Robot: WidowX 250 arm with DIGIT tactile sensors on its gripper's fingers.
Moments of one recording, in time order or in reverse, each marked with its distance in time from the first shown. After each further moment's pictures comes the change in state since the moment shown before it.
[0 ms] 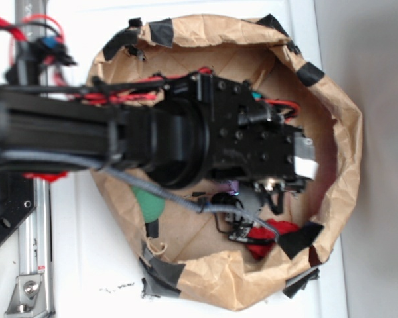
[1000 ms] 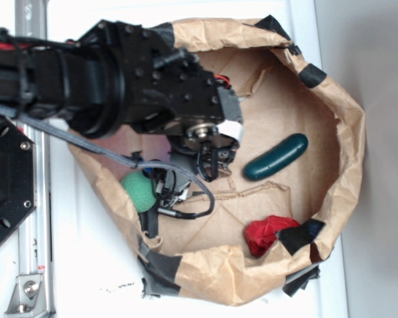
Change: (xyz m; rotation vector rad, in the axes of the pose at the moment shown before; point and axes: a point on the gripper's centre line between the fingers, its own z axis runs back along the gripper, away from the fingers) arm -0.049 0.014 0.006 -0.082 0.055 -0.090
